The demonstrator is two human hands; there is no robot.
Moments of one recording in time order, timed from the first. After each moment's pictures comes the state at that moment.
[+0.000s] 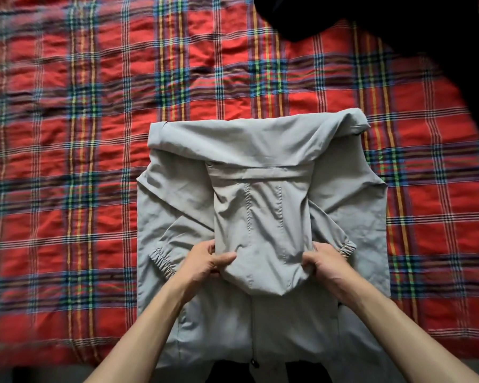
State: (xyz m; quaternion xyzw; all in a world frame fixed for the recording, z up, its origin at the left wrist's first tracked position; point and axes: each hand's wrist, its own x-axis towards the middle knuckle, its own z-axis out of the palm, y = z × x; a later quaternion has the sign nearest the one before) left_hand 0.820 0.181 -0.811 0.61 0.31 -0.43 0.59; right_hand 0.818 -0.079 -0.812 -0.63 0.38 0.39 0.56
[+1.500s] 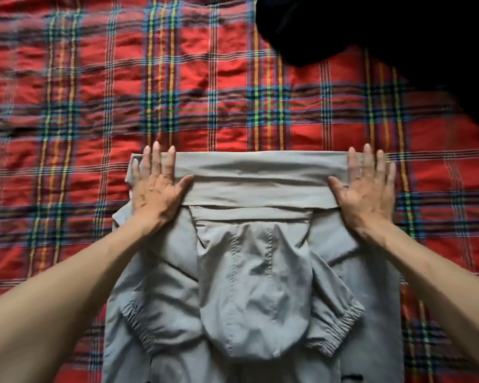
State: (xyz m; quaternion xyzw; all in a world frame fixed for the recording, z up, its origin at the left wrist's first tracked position) left_hand 1.023 0.256 -0.906 0.99 0.03 -0.13 0.00; right_hand 1.009 -0.173 -0.908 -1.00 0.03 0.07 0.02
